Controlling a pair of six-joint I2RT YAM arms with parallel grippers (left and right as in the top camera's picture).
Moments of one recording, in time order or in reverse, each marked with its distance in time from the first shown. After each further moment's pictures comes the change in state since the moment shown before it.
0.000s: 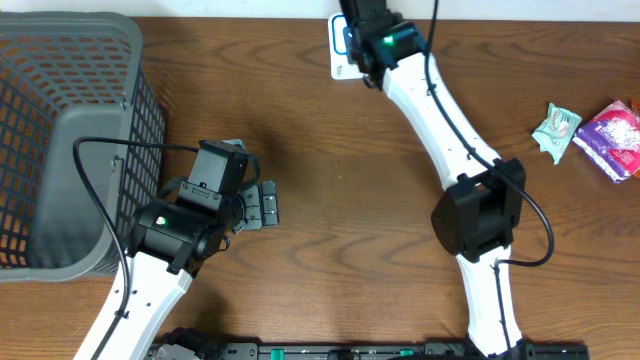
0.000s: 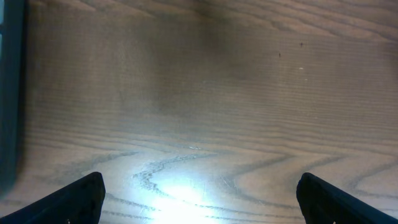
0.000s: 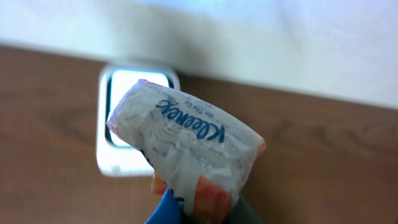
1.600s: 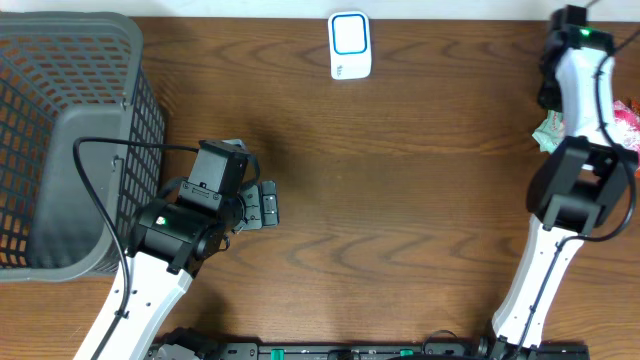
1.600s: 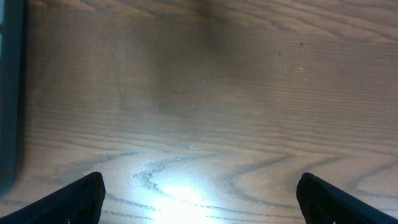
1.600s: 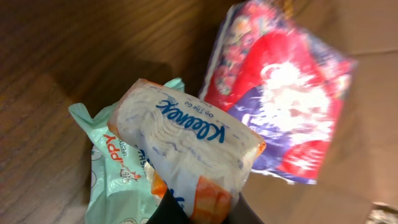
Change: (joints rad) left arm 0.000 0.000 0.000 0.000 0.000 0.000; right arm -0.712 0.147 0.002 -0.481 0.103 0.108
